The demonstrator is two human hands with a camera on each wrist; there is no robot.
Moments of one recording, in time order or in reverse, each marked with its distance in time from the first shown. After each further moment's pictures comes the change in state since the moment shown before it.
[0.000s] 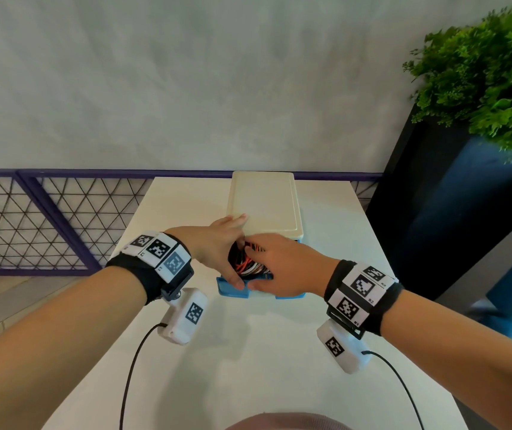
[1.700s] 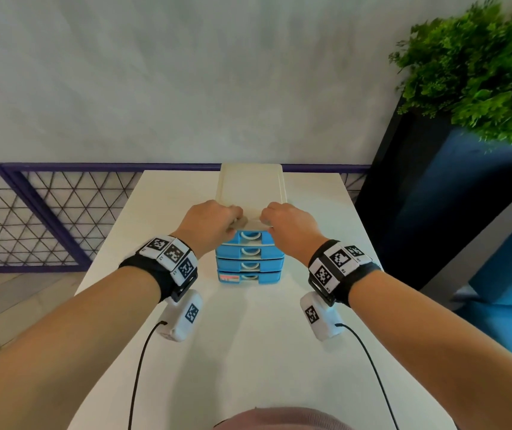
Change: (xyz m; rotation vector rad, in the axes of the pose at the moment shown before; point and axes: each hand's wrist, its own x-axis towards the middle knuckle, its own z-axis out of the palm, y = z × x) left_hand 0.019 0.012 0.010 0.258 0.528 -0.062; right_hand 0.004 0.031 -0.013 -0.132 0.122 0.417
